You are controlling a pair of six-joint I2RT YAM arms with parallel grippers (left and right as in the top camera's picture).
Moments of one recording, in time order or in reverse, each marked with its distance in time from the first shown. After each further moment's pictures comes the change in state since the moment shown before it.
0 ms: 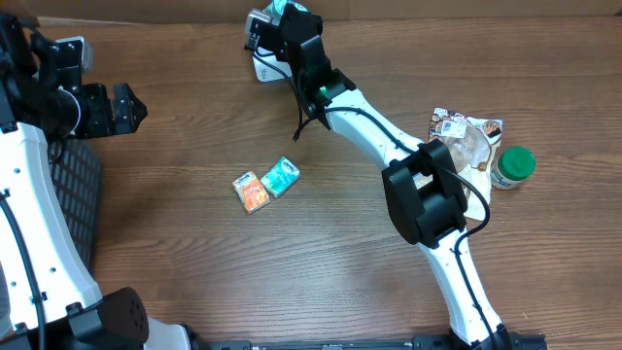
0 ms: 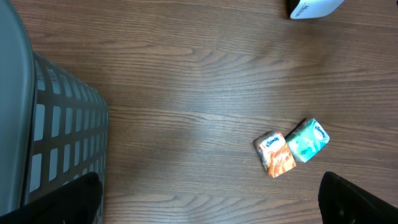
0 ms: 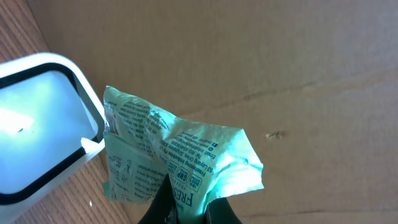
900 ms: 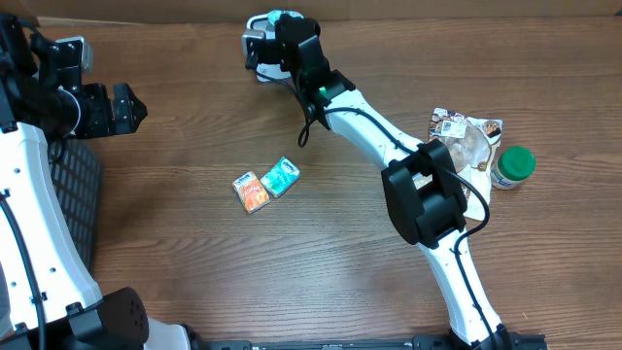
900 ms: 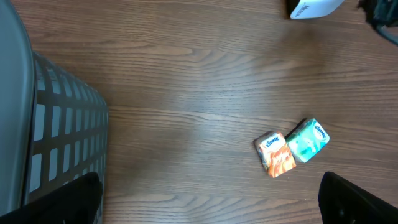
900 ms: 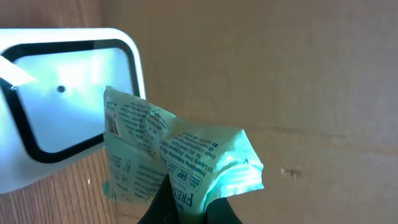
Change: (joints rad) left arm 0.000 0.000 0.000 0.000 0.000 0.000; right arm 0.006 0.000 0.000 -0.087 -0.066 -0.293
